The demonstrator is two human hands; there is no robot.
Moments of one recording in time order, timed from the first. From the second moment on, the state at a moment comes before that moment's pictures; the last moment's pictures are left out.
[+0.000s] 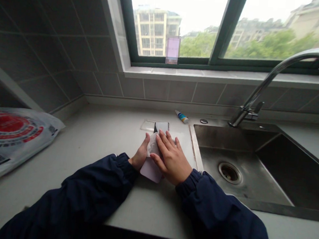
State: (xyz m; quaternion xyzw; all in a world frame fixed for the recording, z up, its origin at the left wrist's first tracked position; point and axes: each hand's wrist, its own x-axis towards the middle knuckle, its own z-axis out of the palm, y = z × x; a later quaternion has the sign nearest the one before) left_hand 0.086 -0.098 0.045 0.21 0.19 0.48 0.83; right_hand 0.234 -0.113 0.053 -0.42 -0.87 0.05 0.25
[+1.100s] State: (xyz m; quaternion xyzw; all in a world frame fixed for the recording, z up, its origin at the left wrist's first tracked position) left_hand 0.078 -0.093 0.051 0.14 0.21 0.42 0.87; right_hand 0.230 -0.120 0.061 -0.34 -0.91 0.11 0.23
